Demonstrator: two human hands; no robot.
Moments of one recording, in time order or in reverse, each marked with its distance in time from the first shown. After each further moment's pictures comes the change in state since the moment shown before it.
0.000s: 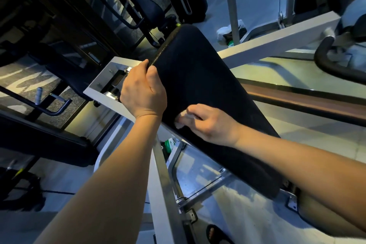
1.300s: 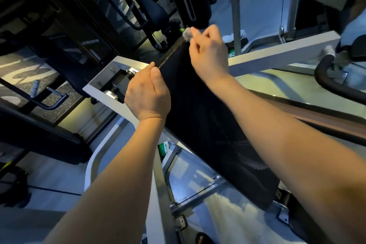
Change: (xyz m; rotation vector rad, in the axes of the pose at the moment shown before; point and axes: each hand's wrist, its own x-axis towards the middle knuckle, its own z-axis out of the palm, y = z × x) left_hand 0.001 0.002 0.000 -0.088 0.017 -0.096; right_hand 0.136 0.057 -0.053 -0.220 0.493 0.567
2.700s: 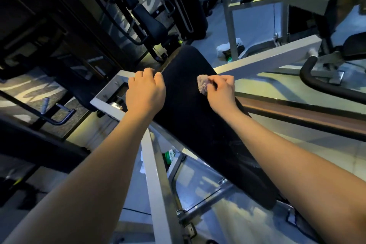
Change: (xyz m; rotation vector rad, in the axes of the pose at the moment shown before) left_hand 0.026 0.019 -0.031 0.182 -0.404 0.071; right_hand -0.082 0.037 -0.029 0.321 -0.253 0.581
